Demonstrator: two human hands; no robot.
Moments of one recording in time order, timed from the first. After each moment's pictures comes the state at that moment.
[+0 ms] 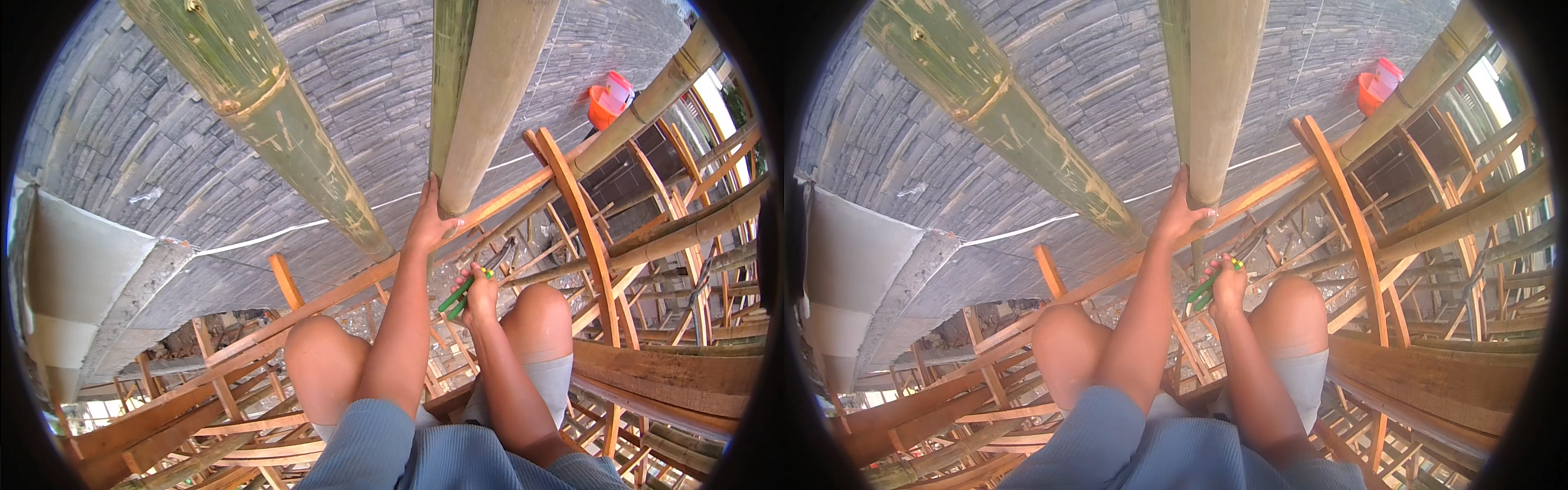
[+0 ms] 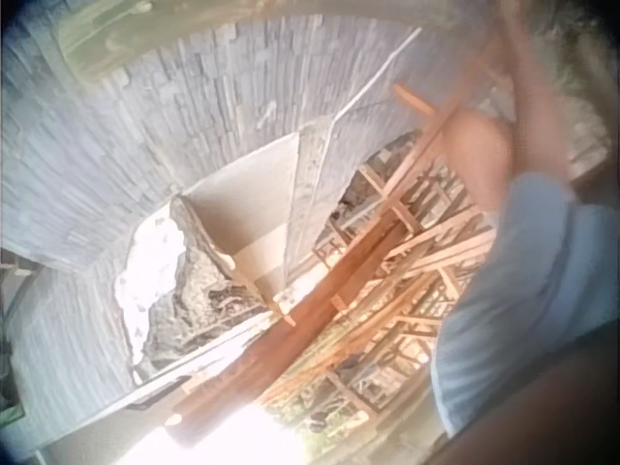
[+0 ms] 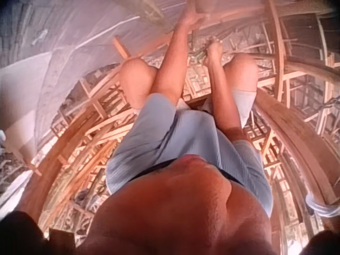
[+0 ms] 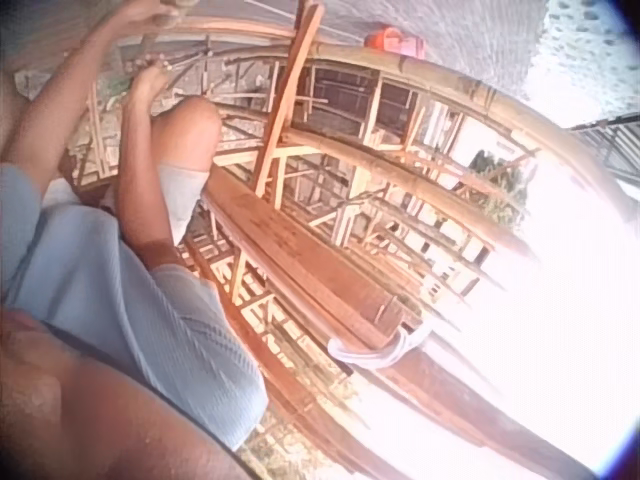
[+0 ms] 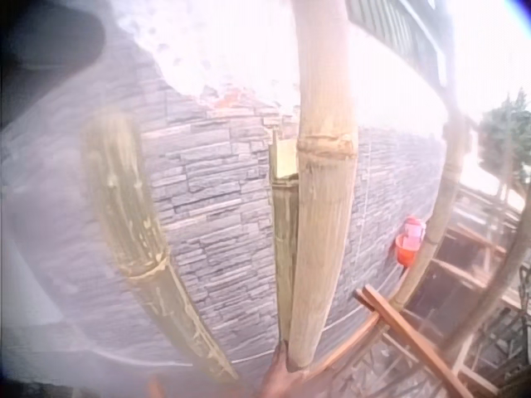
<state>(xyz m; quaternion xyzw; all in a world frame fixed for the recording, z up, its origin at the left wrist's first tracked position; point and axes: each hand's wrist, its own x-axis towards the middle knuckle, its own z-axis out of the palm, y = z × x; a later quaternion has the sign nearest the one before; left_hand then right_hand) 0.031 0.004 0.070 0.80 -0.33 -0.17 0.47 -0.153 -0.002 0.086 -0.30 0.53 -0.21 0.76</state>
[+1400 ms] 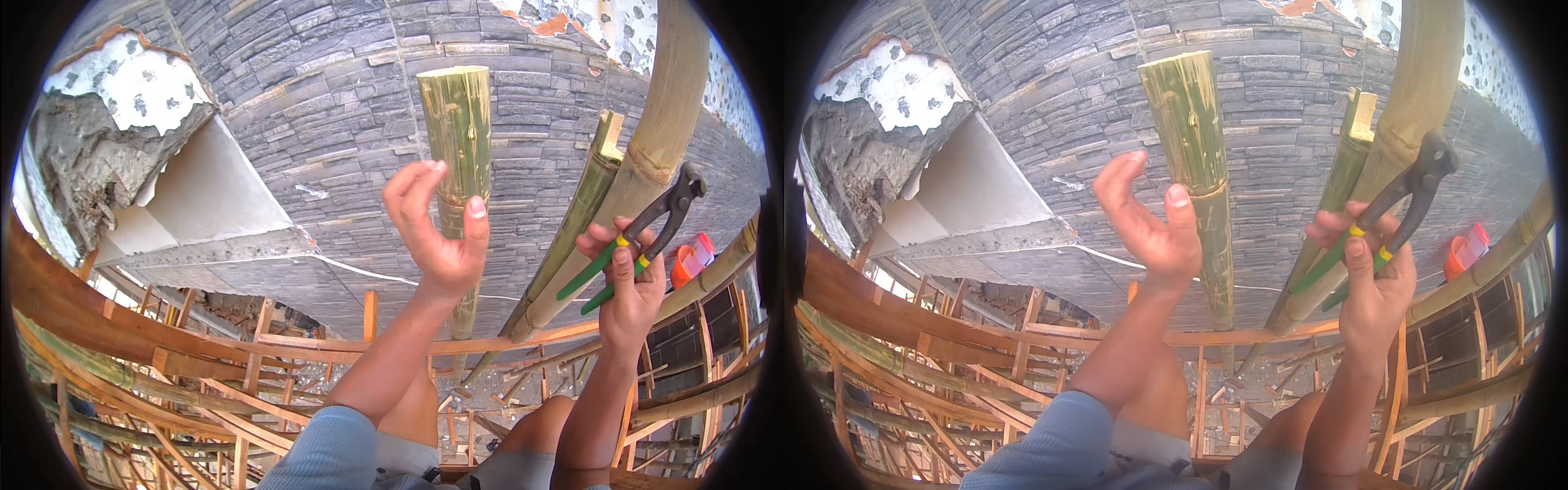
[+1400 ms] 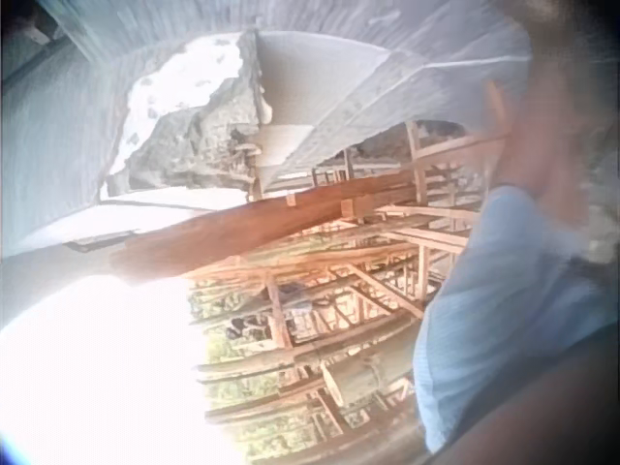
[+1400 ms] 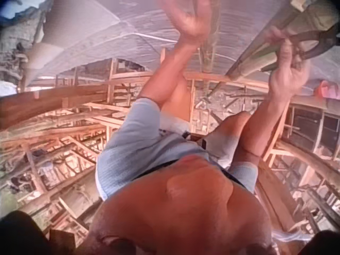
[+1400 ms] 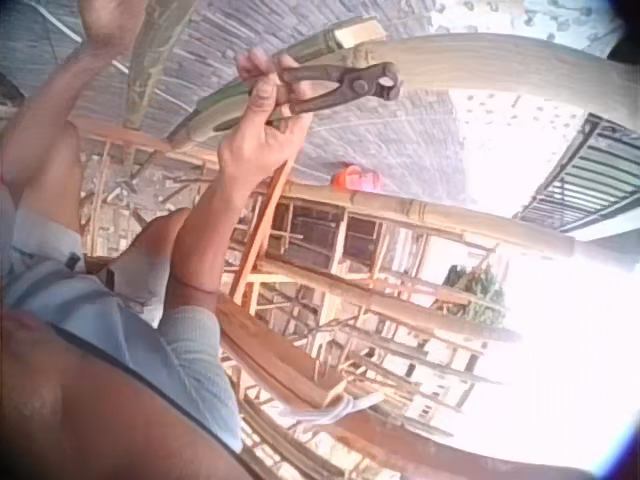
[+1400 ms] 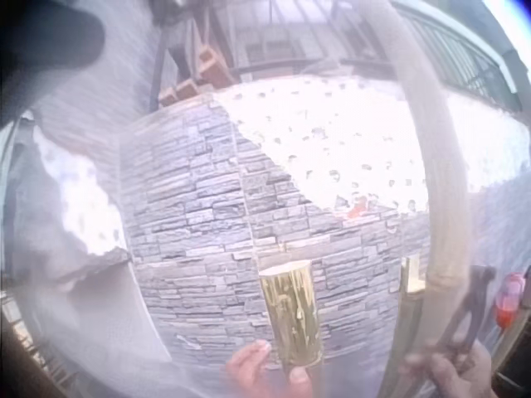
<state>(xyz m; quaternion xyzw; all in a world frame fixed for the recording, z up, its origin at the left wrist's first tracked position) 0.034 0.150 0.445 0.60 -0.33 0.58 0.46 -0.101 -0.045 0.451 -0.63 -0.14 -0.39 0.66</state>
